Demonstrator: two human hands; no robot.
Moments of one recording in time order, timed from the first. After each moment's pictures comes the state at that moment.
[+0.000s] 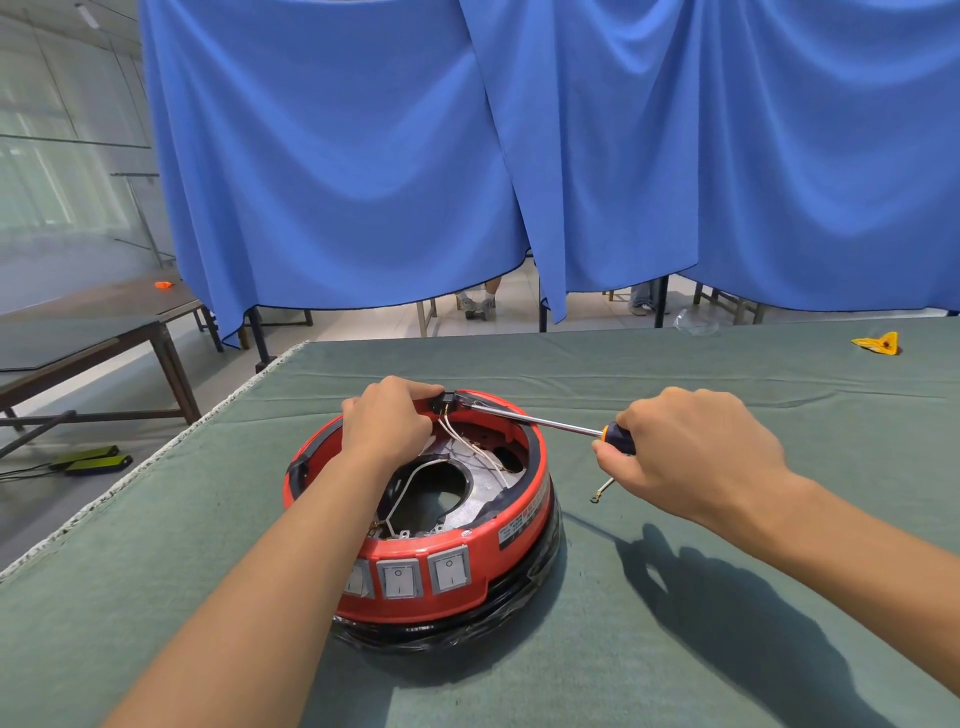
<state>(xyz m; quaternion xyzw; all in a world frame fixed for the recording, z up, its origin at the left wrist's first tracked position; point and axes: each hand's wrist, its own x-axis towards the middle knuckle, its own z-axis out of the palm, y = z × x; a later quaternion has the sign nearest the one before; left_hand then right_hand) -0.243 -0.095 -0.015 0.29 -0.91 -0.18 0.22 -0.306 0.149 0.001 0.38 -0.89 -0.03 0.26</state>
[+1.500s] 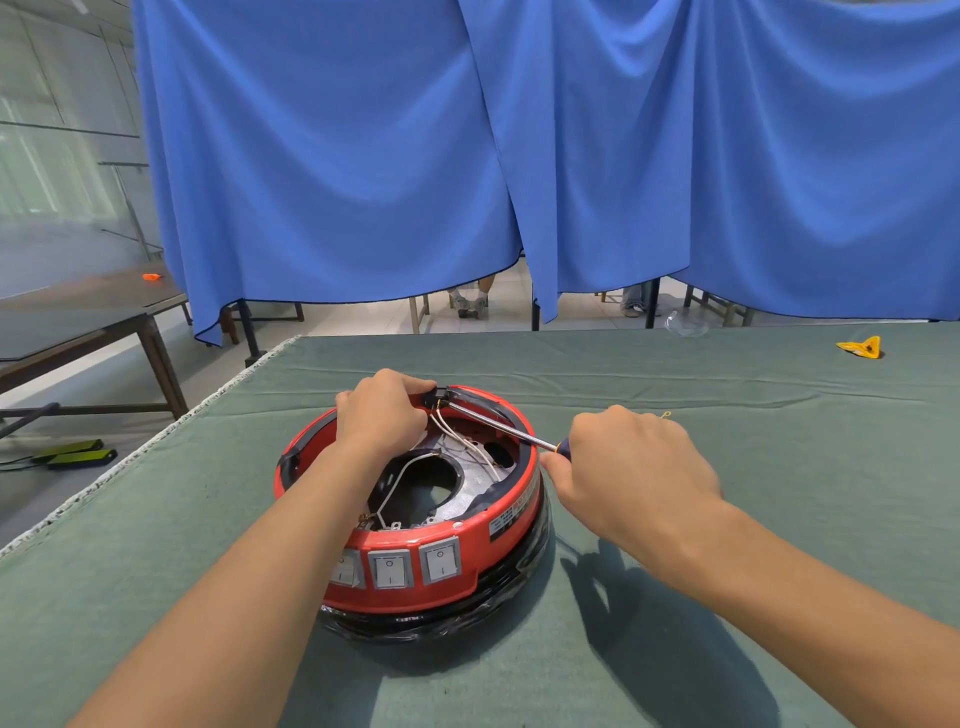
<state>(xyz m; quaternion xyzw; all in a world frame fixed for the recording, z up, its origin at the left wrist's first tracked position) -0.248 -0.099 -0.018 0.30 -0.91 -0.18 0.22 -0.269 0.123 -0.003 0.36 -0.91 0.04 0.19</state>
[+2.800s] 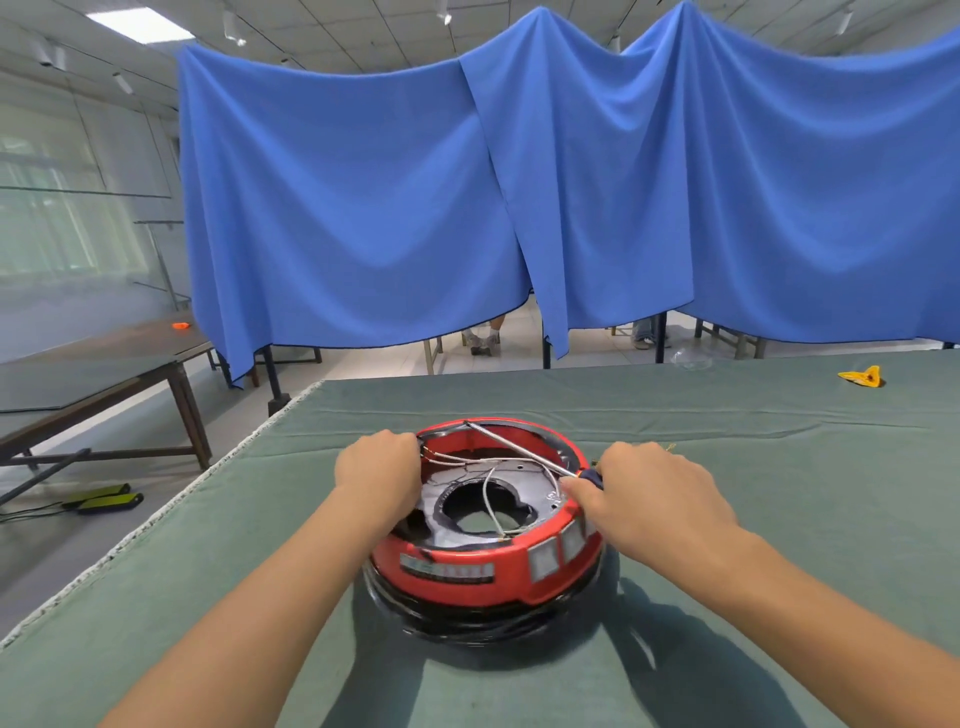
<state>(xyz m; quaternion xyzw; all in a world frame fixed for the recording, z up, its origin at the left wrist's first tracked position) -0.207 -0.094 -0.006 0.30 -0.95 0.10 0.09 -0.264 0.135 0.005 0.30 -0.94 0.15 0.12</state>
